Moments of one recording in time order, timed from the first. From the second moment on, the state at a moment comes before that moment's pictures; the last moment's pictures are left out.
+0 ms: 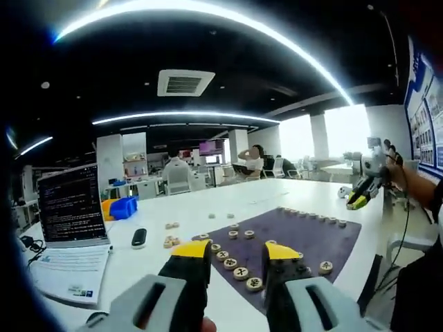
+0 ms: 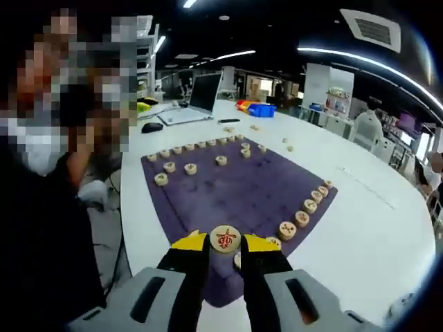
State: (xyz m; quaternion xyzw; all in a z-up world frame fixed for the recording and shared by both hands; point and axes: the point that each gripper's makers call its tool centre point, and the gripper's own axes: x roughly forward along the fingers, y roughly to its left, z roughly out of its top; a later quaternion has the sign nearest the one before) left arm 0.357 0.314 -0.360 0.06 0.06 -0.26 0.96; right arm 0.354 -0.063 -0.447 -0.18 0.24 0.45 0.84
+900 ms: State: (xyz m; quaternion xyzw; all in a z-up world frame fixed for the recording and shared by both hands) left arm 0.349 0.299 -0.362 0.07 0.06 -0.30 0.95; right arm 0.345 -0.081 -0.494 -0.22 0.28 0.44 0.82
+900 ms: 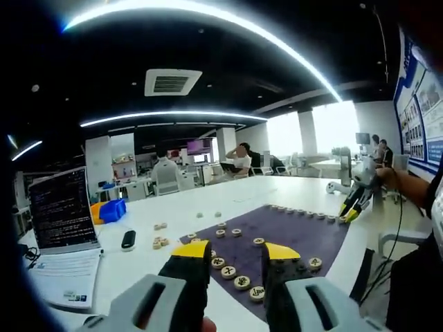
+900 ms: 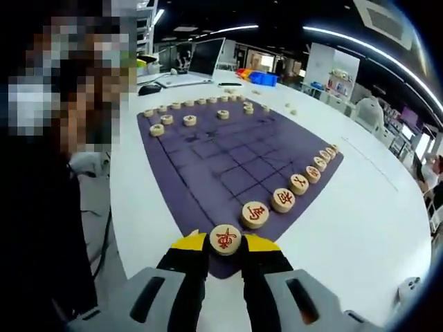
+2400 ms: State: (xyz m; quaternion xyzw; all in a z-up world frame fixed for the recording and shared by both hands) left arm 0.351 0.327 -0.325 0.03 0.01 -0.23 0.97; right arm 0.384 0.001 -0.298 -0.05 -0.03 0.42 0.91
